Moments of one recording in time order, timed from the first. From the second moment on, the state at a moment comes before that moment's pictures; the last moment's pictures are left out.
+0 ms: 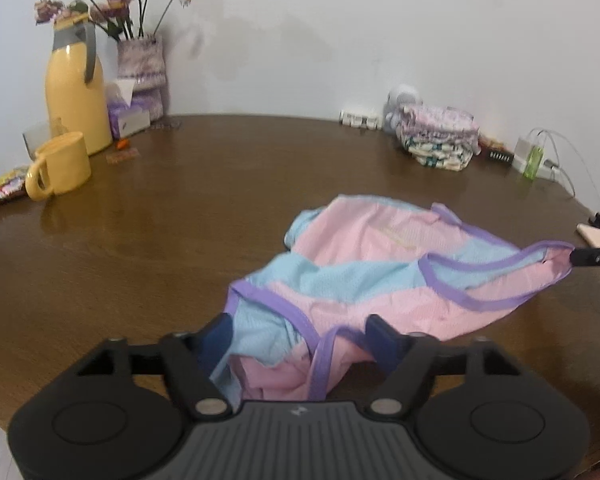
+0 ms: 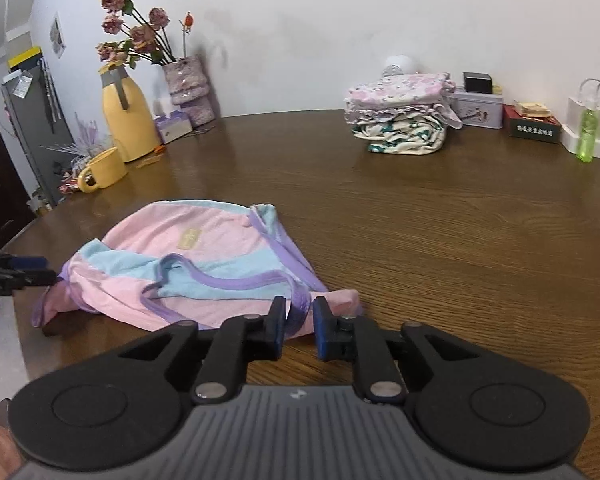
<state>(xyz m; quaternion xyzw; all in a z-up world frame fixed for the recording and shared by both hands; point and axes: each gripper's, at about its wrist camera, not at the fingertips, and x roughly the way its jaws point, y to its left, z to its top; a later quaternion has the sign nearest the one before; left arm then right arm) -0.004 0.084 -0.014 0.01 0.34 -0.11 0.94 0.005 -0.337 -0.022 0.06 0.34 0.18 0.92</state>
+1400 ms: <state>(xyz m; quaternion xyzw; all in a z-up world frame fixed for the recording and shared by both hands) 0.151 -0.179 -0.036 0.41 0.32 -0.31 0.80 -0.053 -0.260 -0.037 -0.12 0.29 0.33 0.89</state>
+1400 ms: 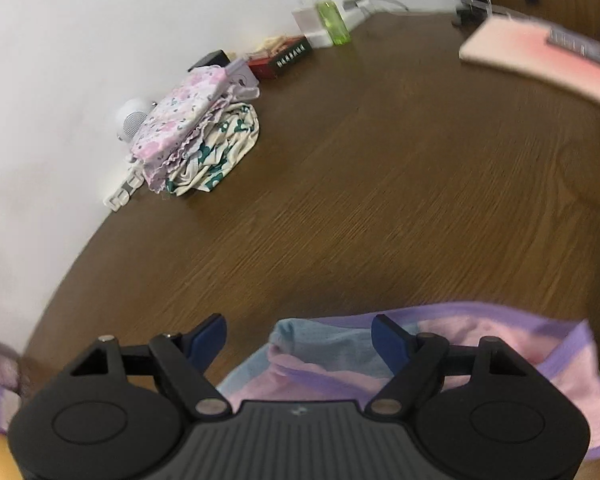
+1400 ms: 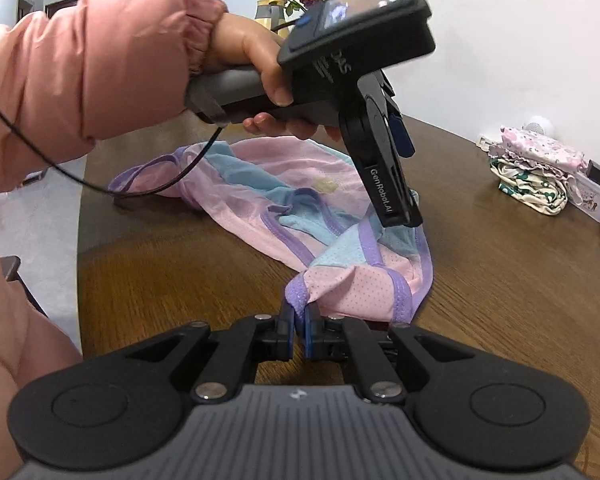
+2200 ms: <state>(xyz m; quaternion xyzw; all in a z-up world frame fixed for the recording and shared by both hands) 0.164 -0.172 -0.031 0.39 0.33 -0.26 0.82 -0.006 -0.283 -0.031 -0.13 0.33 0.26 0.90</state>
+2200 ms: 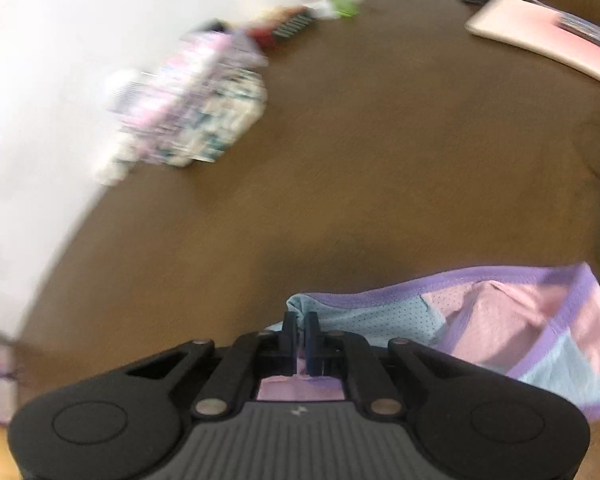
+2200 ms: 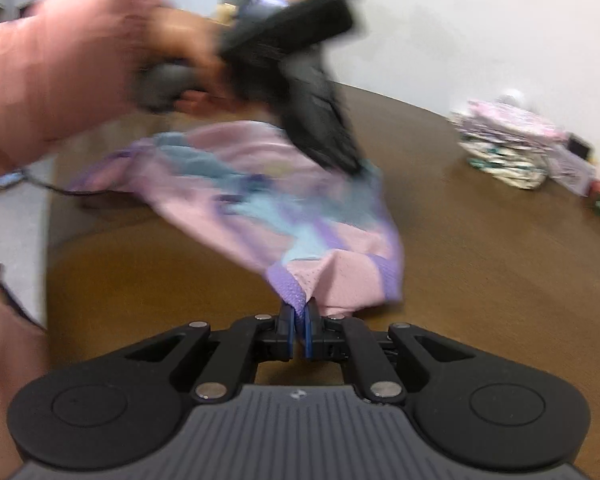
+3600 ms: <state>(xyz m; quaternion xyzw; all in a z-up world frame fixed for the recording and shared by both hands) -0.045 -0.046 -0.051 0.15 0.32 -0.14 0.92 -0.073 -0.277 -0.021 -0.18 0.26 0.21 0.92</state>
